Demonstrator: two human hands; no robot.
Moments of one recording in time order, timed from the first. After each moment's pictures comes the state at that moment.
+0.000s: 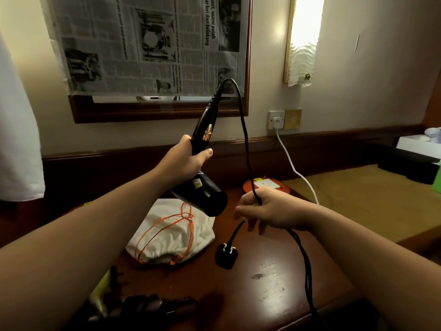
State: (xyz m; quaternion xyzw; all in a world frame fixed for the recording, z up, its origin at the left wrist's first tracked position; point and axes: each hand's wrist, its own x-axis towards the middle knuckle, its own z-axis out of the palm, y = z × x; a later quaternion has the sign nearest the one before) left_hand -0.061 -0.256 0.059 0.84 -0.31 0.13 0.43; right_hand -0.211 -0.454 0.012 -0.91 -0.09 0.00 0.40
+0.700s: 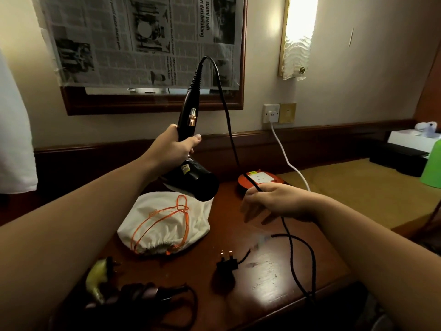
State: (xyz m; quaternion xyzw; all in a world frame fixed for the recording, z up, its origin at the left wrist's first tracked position) left_hand -0.064 -0.242 0.066 0.82 -0.30 0.09 0.49; right_hand -0.223 -0.467 0.011 -0.90 0.02 0.07 0.43
